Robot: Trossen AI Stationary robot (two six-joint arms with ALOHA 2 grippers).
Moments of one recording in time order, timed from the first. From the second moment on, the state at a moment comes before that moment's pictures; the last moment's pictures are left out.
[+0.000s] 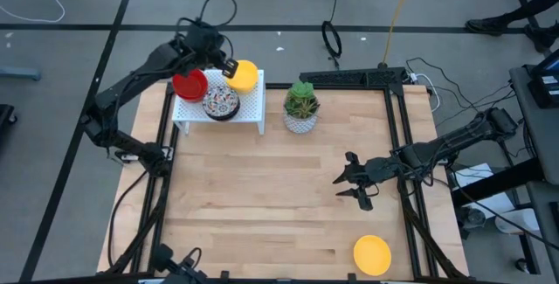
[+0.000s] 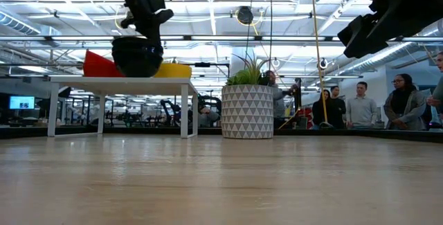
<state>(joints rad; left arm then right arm) 0.79 1.43 1.46 -0.75 -0.25 -0.04 0.35 0.94 0.51 -0.18 0.05 0.24</state>
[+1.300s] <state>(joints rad) 0.35 1.43 1.46 -0.83 -0.18 -0.12 0.45 0.94 0.60 -0.27 0.05 0.30</state>
